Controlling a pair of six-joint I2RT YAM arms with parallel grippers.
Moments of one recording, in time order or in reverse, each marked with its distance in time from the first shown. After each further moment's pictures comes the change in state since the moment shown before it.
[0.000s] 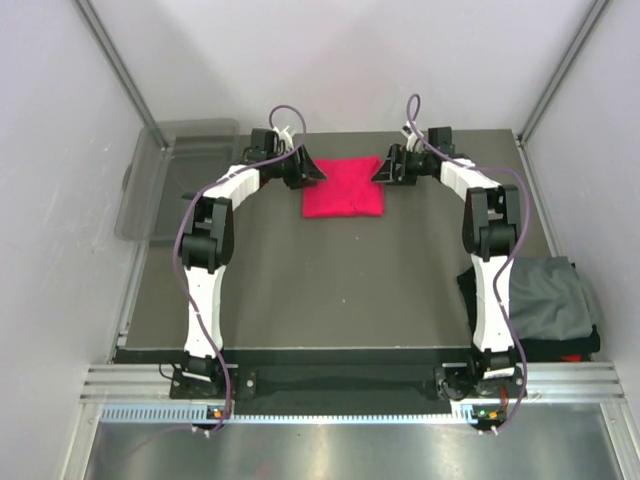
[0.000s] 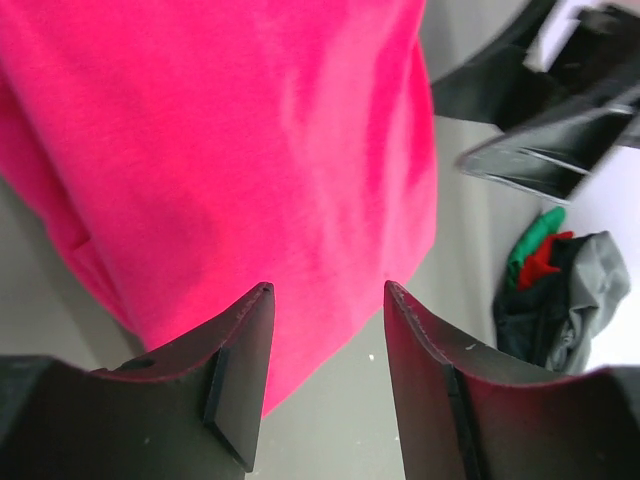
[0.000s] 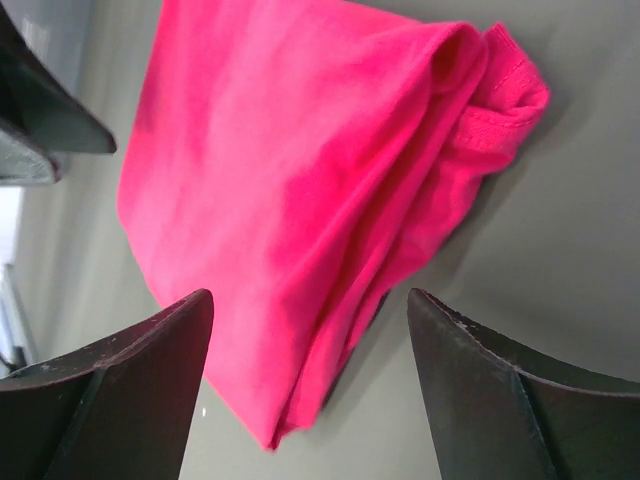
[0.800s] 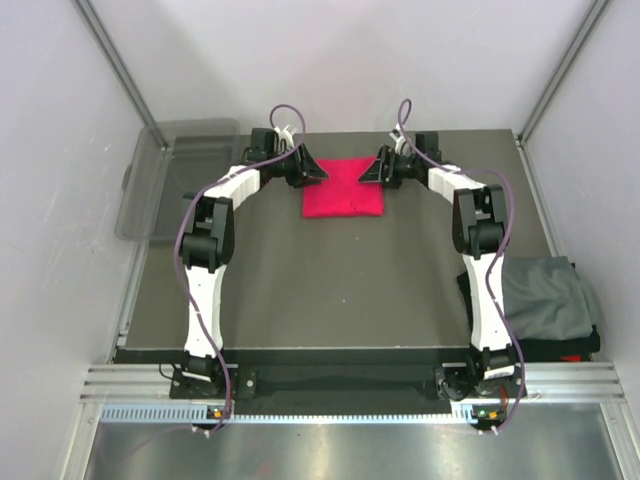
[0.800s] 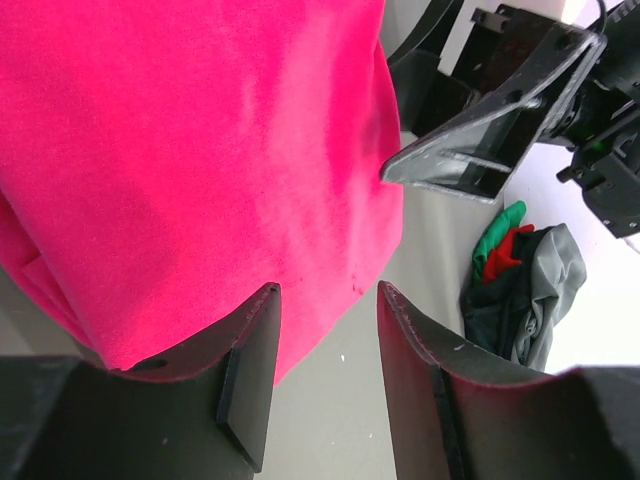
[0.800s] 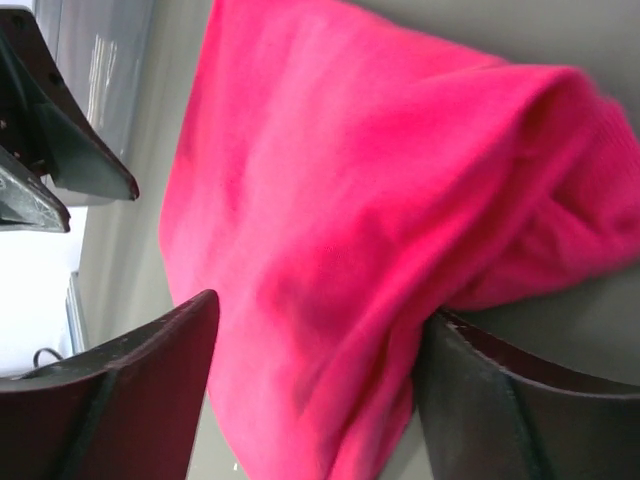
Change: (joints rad) left arm 0.000 0.009 0.000 0.061 0.069 -0.071; right arm 0.048 0.110 0.033 0.198 -0.082 0.213
